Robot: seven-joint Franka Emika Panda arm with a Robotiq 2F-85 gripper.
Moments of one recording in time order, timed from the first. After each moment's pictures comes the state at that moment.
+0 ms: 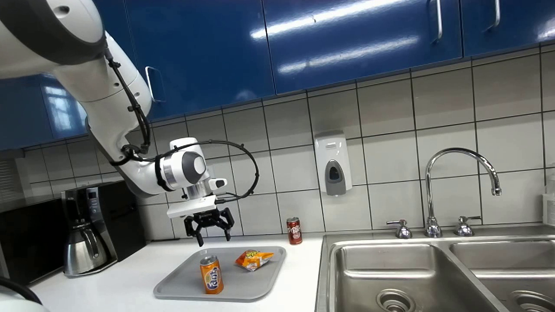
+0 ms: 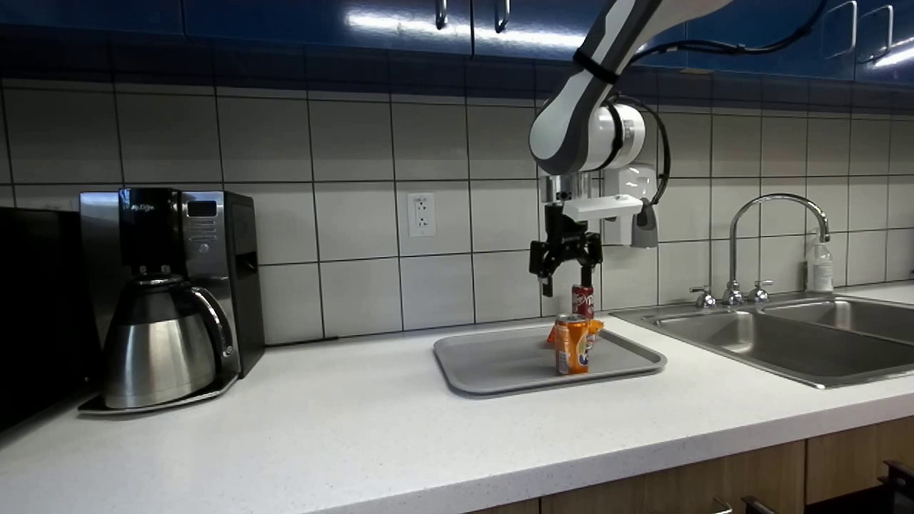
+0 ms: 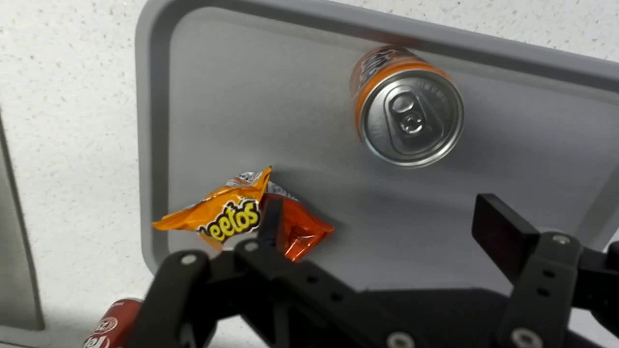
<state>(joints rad) 0.10 0.16 0.05 -2.19 -0.14 2.47 0.01</state>
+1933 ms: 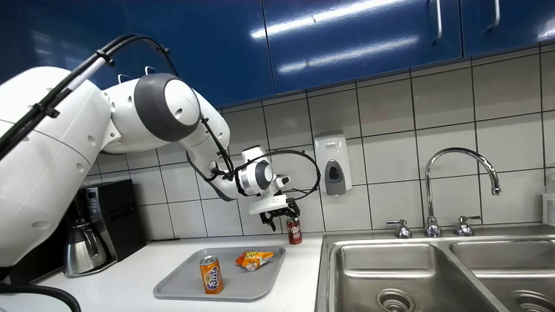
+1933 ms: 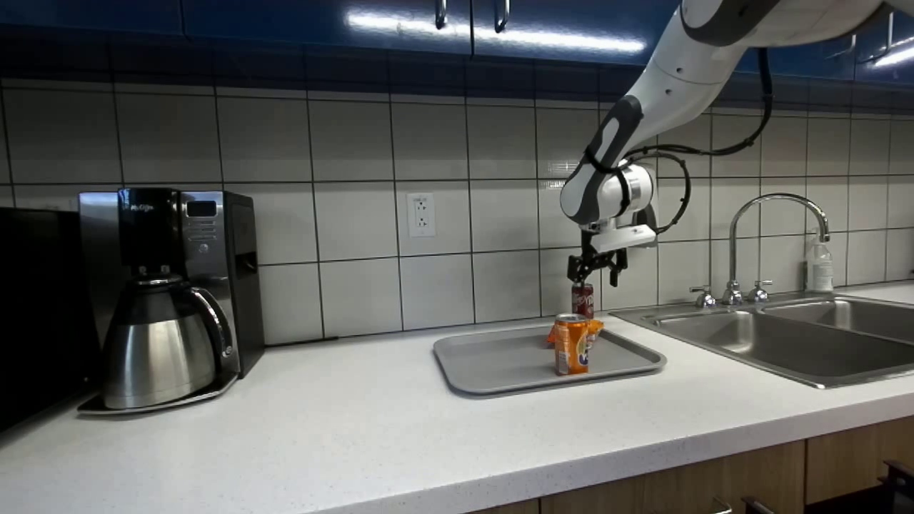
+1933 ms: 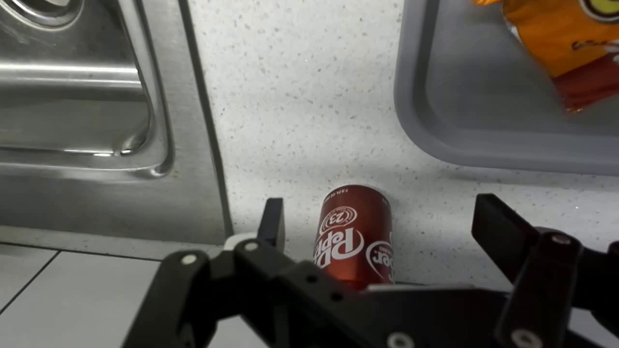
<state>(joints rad) -0.06 0.68 -0.08 -1.57 -0.15 2.55 -0.06</state>
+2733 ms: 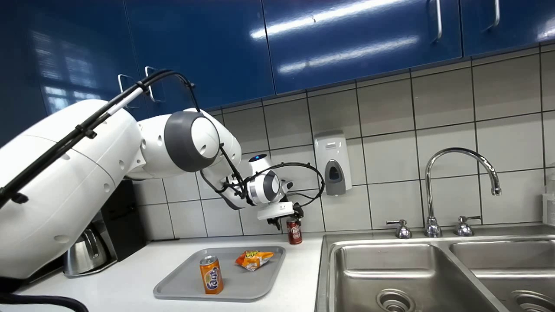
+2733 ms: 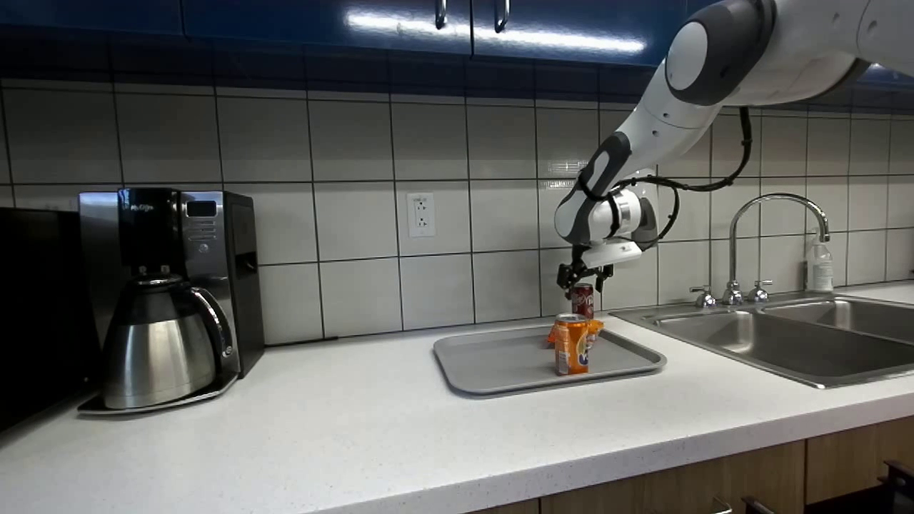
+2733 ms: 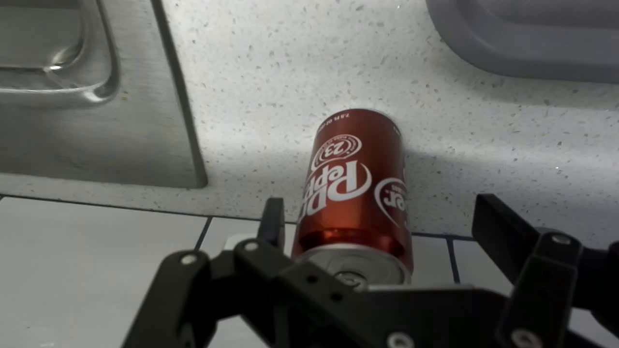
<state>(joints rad) -0.09 0.87 -0.05 -1.35 -0.12 2.65 -0.10</state>
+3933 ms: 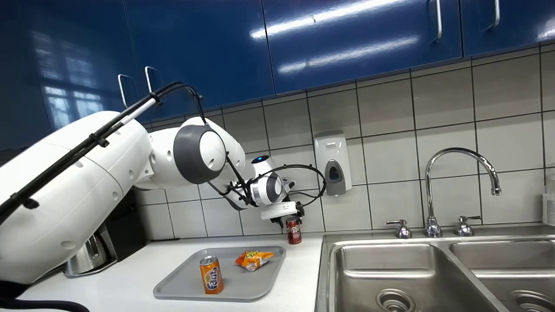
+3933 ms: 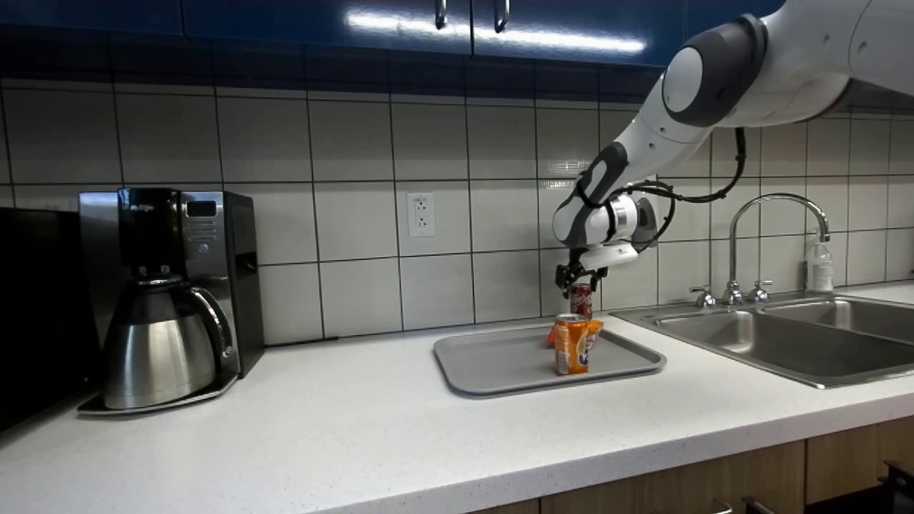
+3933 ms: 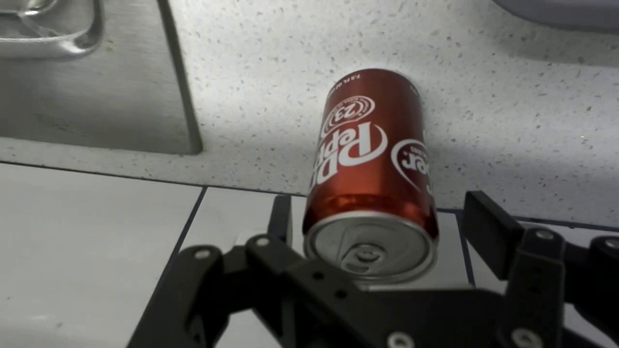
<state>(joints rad) -0.10 0.95 -0.04 -1.24 -0.12 2.66 -0.14</state>
